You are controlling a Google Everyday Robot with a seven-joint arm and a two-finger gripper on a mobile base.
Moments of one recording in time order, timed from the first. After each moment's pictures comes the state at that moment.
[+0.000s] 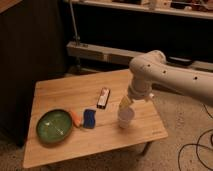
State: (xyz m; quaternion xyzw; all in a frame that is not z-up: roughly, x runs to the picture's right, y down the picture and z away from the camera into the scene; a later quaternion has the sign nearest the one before) arm 0.158 0.091 0.722 -0.29 0.16 0.55 0.76
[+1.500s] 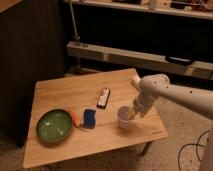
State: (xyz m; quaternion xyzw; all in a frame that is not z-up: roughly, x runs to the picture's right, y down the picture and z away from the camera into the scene) arm 0.146 0.160 0.799 -0.35 0.14 0.58 0.72
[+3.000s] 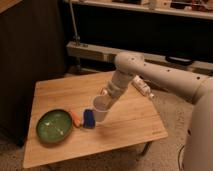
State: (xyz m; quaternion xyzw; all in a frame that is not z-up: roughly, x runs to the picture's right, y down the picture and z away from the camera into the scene) arm -0.024 0.067 0.731 -0.44 0.03 0.44 0.78
